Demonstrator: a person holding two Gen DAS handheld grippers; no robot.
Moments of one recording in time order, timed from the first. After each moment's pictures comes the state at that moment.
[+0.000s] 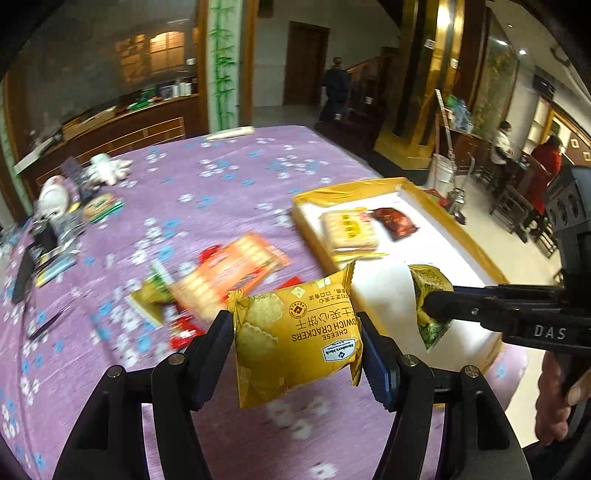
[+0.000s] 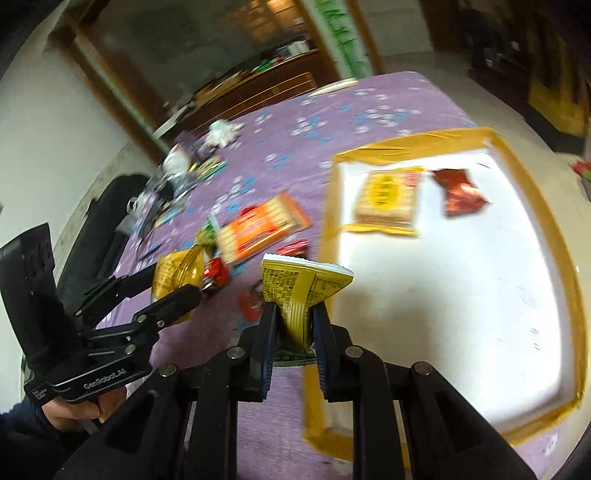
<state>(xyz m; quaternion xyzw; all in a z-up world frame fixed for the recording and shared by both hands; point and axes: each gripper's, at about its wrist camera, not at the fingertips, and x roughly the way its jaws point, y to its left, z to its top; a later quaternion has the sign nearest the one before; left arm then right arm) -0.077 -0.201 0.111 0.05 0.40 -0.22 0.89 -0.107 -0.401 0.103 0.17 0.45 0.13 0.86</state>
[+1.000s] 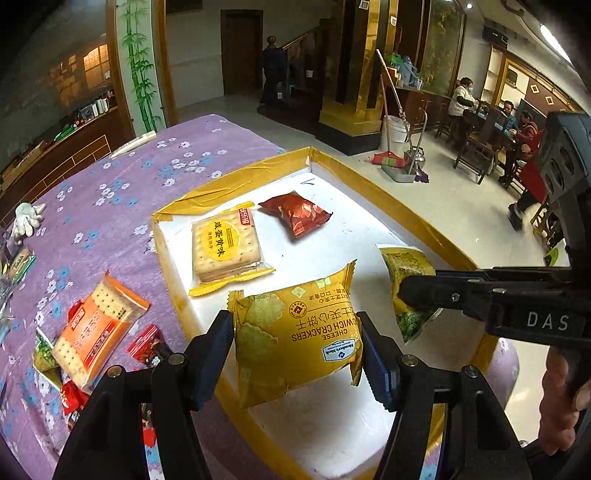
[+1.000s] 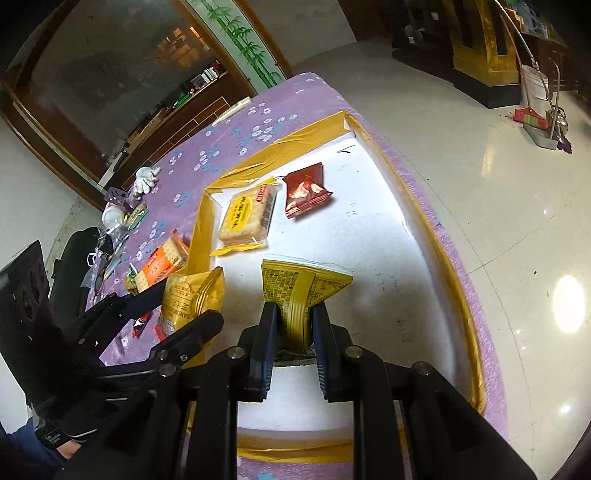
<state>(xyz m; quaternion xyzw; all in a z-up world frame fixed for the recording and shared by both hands) -0.065 -0.342 0.081 0.13 0.42 -0.30 0.85 -0.110 -0.508 0.081 0.22 0.46 0.02 0.86</state>
